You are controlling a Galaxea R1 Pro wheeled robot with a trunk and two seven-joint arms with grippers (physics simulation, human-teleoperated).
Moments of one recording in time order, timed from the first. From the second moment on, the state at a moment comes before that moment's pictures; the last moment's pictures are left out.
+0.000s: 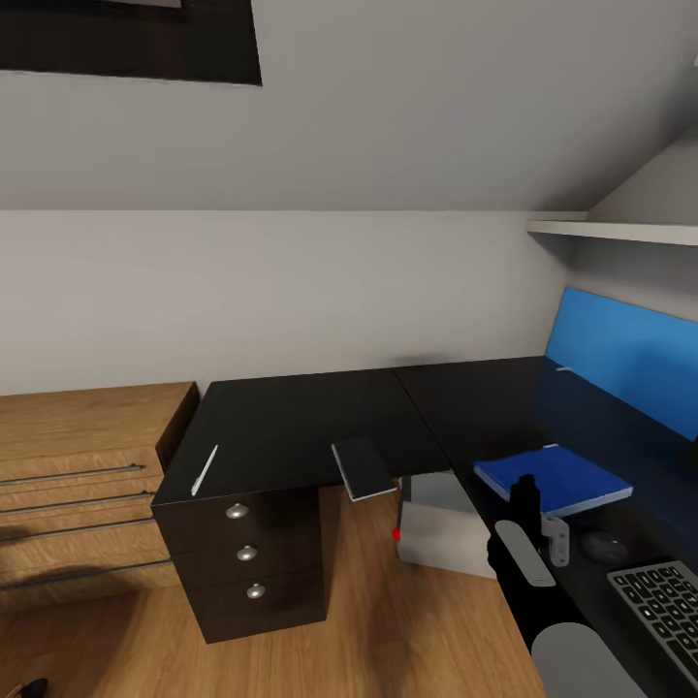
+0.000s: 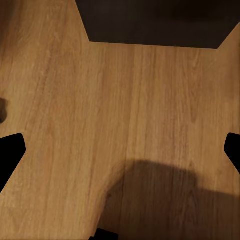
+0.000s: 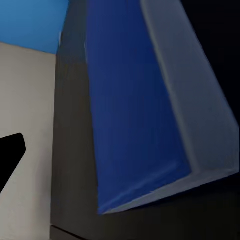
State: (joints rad) left arm -0.06 -0.05 0.02 -0.62 0.13 -0.04 0.22; right arm -0.57 0.01 -0.10 -0.80 -1.38 -0.61 -0.21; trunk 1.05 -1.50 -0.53
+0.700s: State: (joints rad) left arm -0.06 -0.05 0.02 -0.62 0.13 -0.04 0.22; right arm -0.57 0.01 -0.10 -0.80 -1.38 -0.61 -0.22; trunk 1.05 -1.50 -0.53
